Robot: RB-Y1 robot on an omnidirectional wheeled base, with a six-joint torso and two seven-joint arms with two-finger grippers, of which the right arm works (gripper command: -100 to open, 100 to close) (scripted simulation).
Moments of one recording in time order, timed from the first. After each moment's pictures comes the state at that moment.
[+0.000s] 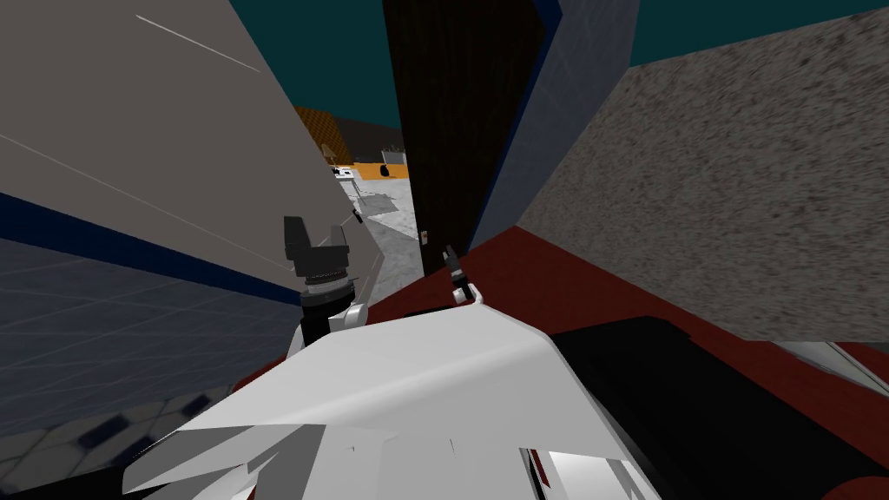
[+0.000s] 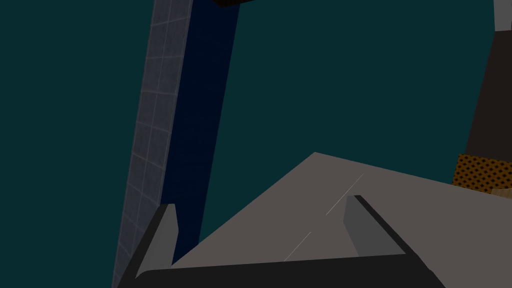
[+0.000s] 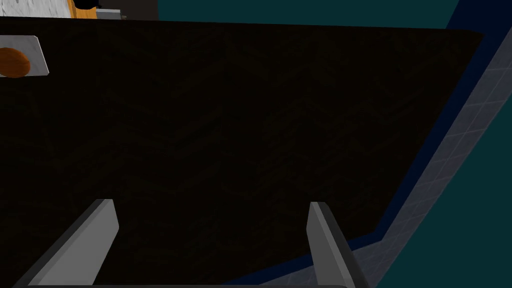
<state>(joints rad) 0.11 -0.09 0.20 -1.36 0.12 -0.72 -0.19</state>
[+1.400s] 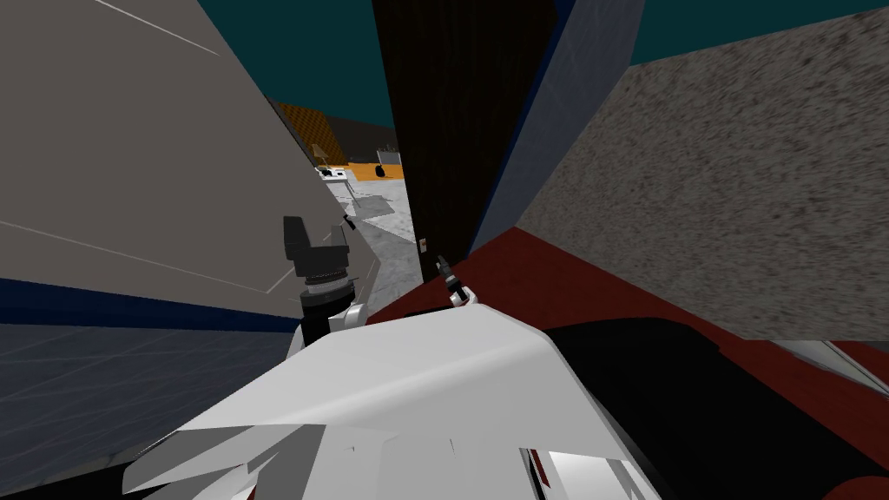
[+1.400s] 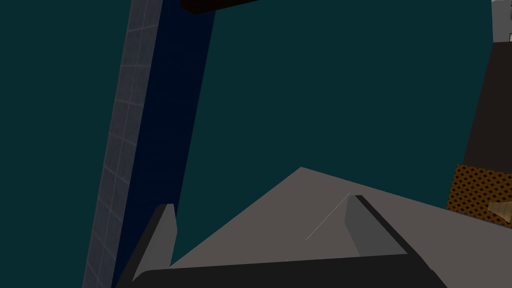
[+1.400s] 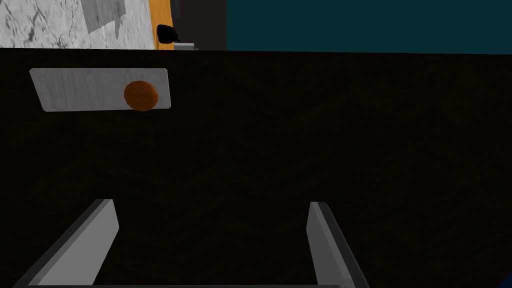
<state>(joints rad) -0.04 -0.10 0.28 -0.98 0.13 -0.77 -0.22</state>
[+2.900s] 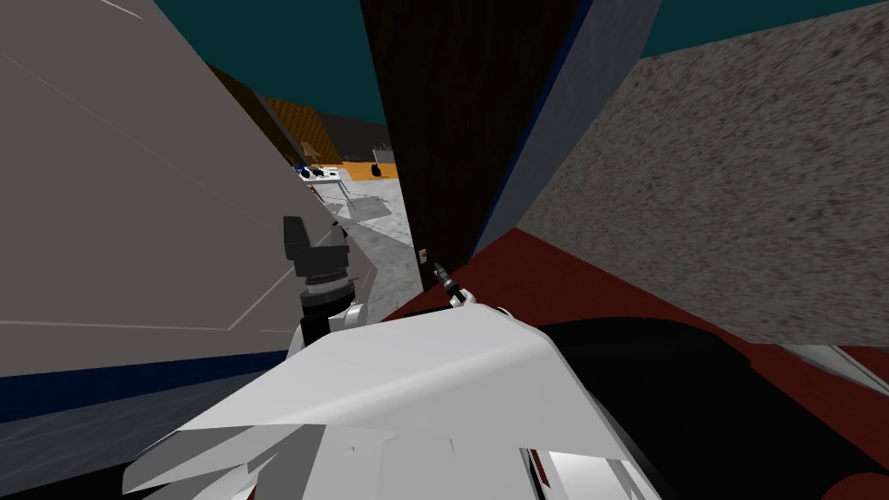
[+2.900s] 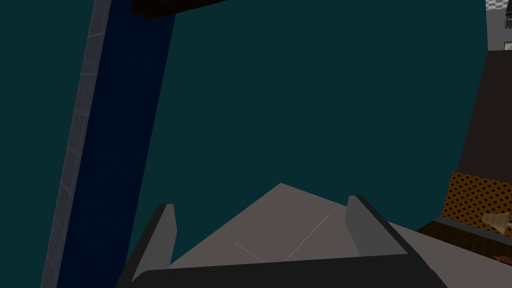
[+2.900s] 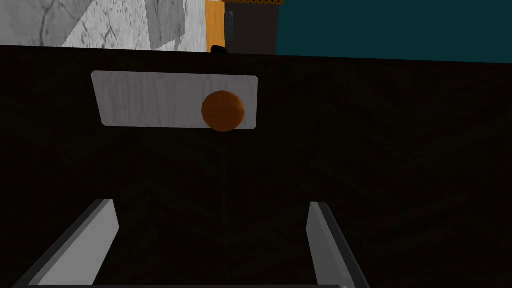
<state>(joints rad) -0.15 -0.09 0.34 -0.68 0.14 -0.82 -0.23</state>
